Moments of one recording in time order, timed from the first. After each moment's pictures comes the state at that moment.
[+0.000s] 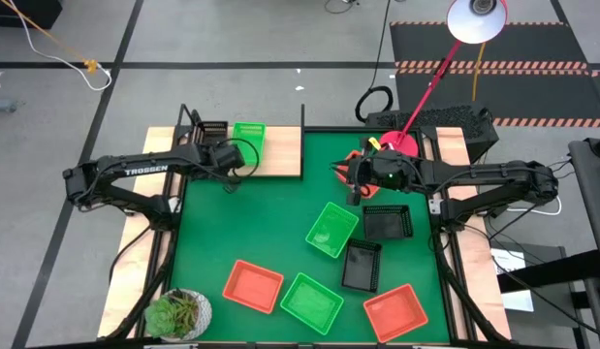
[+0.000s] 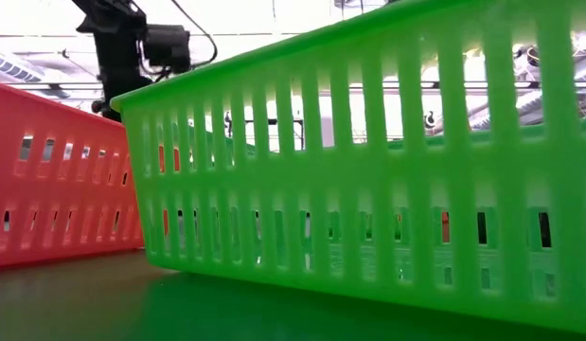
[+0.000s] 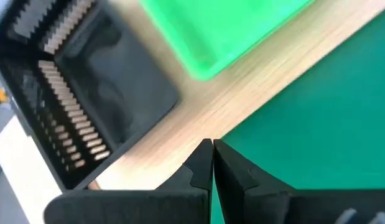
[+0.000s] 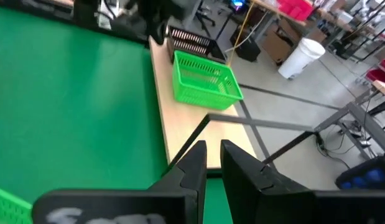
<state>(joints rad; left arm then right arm) 0.39 1.26 0.86 -0.97 -0.41 -0.39 -0.09 1.16 0.88 -0.12 0.32 -0.32</state>
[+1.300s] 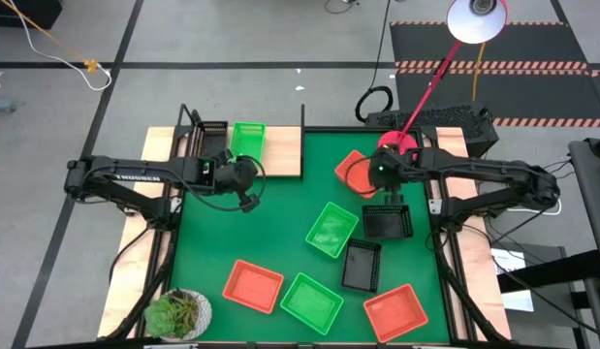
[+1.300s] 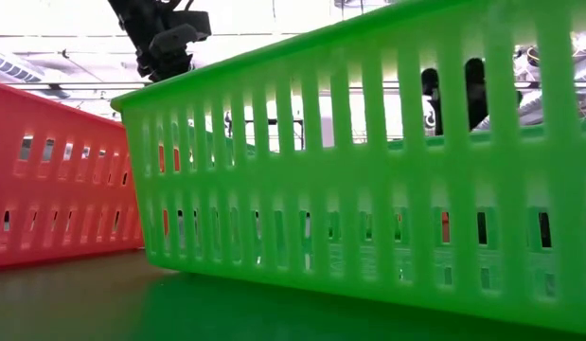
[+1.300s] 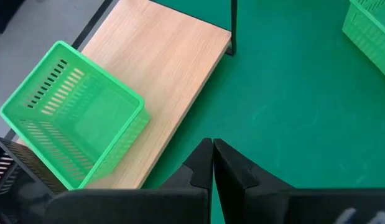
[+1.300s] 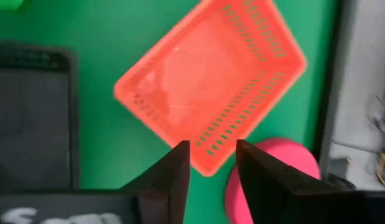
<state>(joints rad) 0.06 1.26 1.05 -0.81 -0.41 -0.32 -0.31 1.16 0.87 -0.93 0.24 -0.47</state>
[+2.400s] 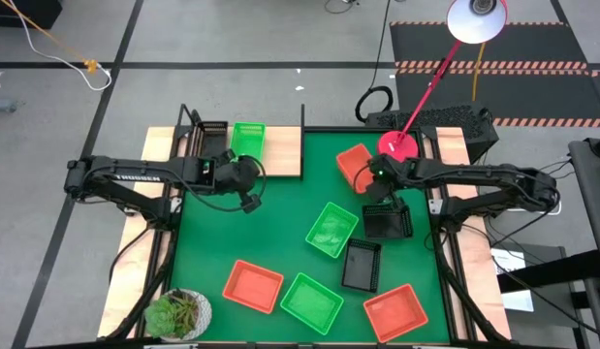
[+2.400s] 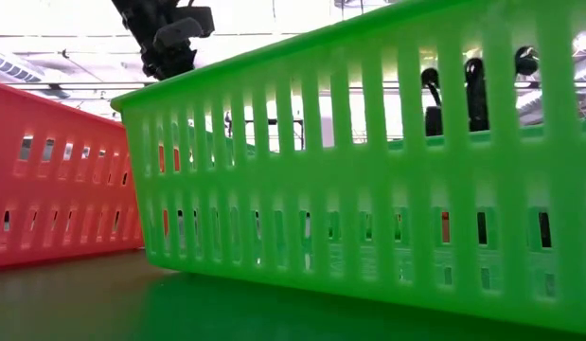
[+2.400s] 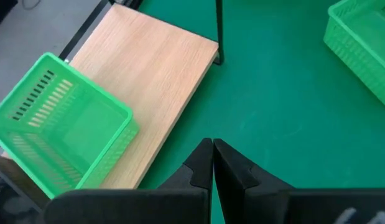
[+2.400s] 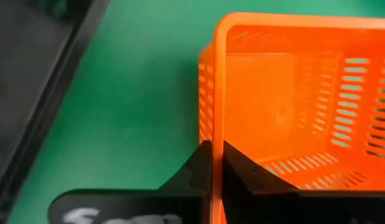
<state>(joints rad) 0.06 1.26 1.05 -0.77 -0.38 -0.29 -0.38 1.17 0.58 -0.51 0.12 -0.92</state>
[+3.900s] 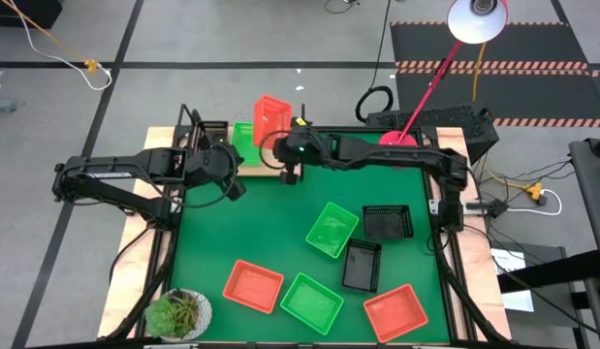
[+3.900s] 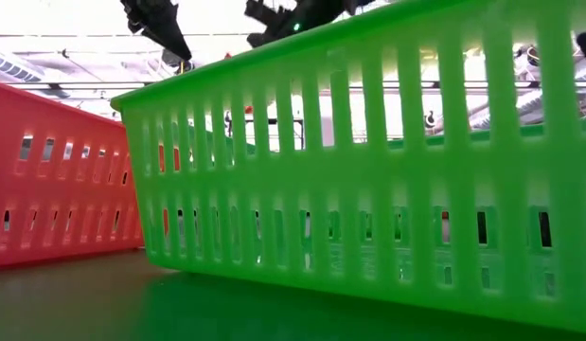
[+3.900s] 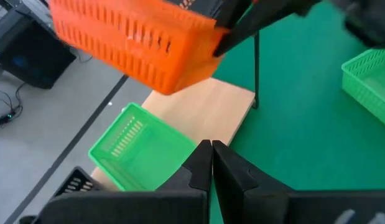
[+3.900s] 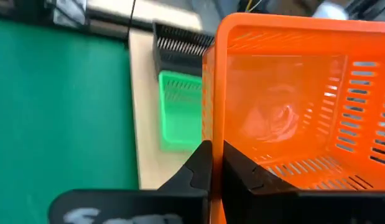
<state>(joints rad) 0.04 1.10 1.15 -0.88 -0.56 -0.20 -0.20 1.92 1.70 -0.35 0.26 -0.32</state>
